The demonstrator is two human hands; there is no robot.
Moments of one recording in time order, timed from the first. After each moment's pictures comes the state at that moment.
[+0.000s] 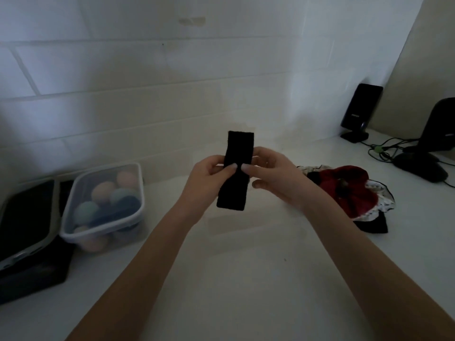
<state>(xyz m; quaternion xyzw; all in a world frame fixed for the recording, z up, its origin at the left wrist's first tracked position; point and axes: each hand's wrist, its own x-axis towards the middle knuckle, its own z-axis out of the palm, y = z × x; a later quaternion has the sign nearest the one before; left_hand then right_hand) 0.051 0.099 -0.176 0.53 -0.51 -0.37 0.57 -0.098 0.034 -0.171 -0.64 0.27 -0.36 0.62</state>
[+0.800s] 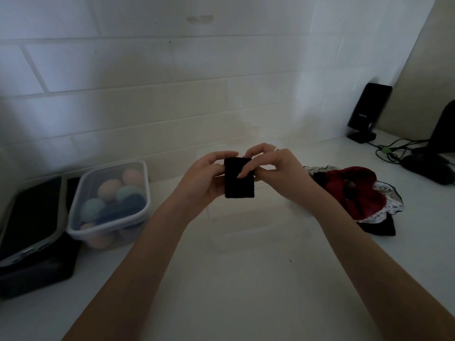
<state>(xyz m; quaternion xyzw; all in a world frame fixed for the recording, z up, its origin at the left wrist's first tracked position) 0.066 0.104 -0.168 0.44 -0.44 -0.53 0.58 -0.097 0.039 -0.164 -0.81 0.24 -0.37 0.38</state>
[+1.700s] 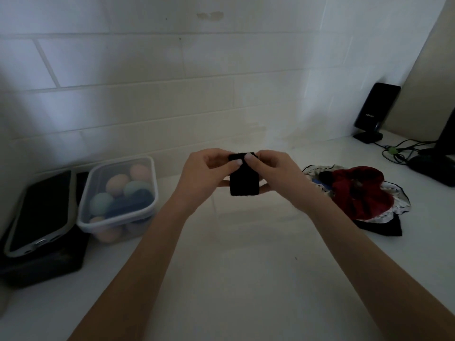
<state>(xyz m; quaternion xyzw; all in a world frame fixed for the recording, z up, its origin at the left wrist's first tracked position) 0.069 0.115 -0.164 0.53 -0.51 -0.33 0.59 -0.080 0.054 -0.164 -0.72 0.34 -0.35 0.50</state>
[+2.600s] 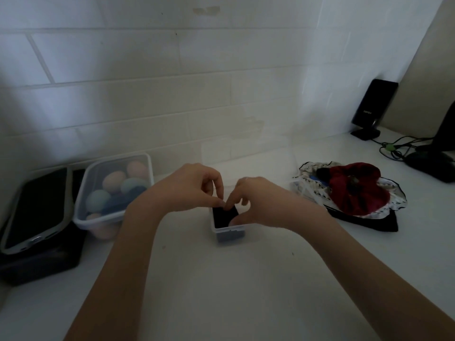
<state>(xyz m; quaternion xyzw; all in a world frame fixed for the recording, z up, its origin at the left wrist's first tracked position) 0.098 0.130 -0.158 0.63 -0.72 -0.20 0.20 -0.072 0.085 -0.169 -0.93 0.31 -0.04 0.18</state>
